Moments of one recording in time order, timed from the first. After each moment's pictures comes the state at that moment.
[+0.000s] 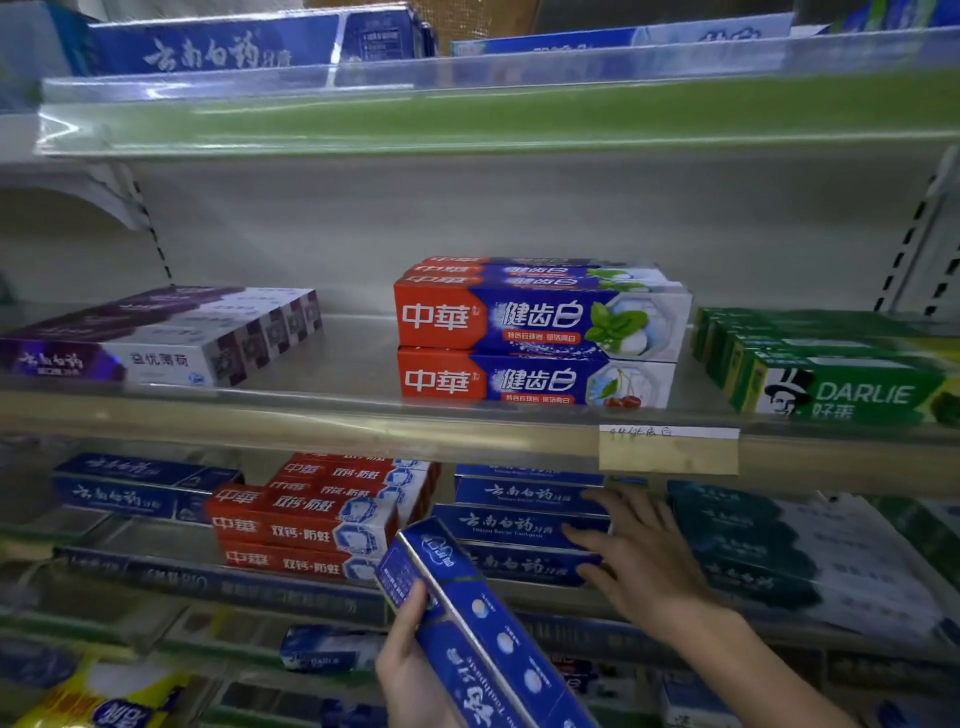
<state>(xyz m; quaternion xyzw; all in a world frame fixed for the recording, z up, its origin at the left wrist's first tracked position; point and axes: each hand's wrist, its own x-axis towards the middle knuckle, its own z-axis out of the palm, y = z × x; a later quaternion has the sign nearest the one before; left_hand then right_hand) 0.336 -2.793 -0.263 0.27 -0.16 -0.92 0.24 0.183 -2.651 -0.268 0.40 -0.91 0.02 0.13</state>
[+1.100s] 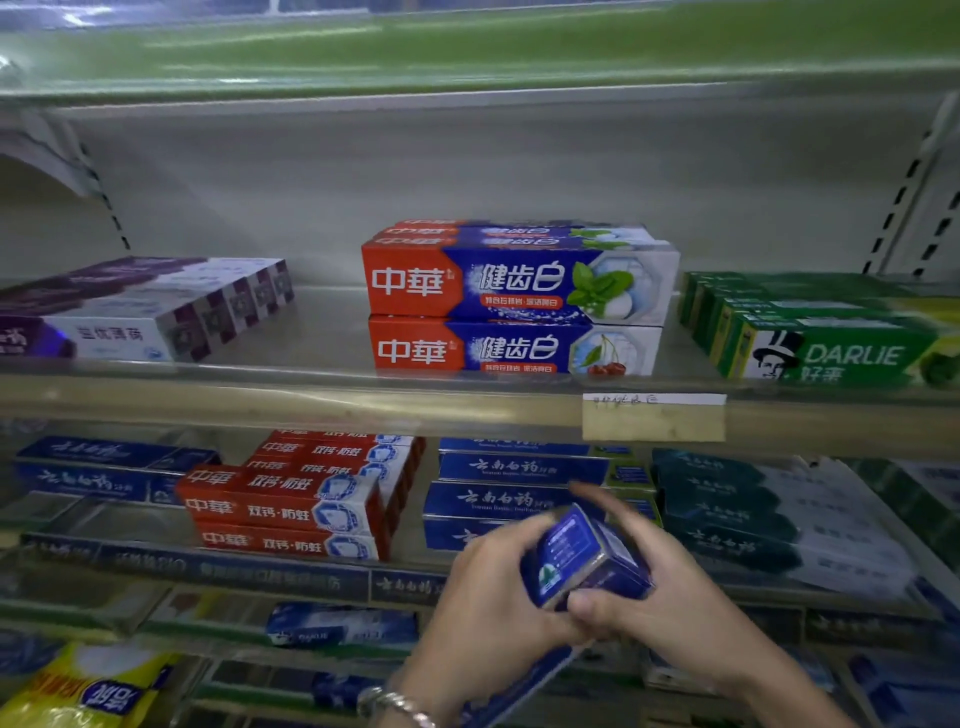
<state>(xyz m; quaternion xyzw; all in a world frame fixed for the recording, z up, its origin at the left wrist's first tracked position) 0.324 -2.781 -0.228 0.00 -0.85 -0.51 0.08 0.249 -2.621 -0.228 0.31 -0.71 0.60 -0.21</state>
